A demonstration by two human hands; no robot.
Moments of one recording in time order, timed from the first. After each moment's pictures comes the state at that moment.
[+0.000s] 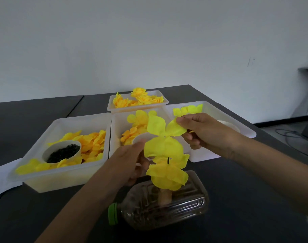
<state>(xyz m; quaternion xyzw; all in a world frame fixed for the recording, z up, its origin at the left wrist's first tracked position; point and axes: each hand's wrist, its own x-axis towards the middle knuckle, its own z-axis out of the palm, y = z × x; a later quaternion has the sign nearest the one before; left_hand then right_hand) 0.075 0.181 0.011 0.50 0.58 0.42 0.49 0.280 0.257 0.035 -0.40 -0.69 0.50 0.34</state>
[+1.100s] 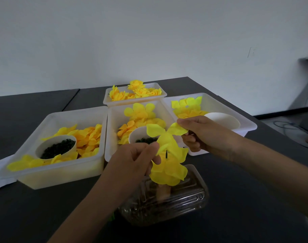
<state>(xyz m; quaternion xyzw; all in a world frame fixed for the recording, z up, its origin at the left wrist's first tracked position) 0.087 0.171 -0.002 0.63 0.51 0.45 0.38 0.284 0.266 0.006 -0.41 -0.64 0.55 0.33</state>
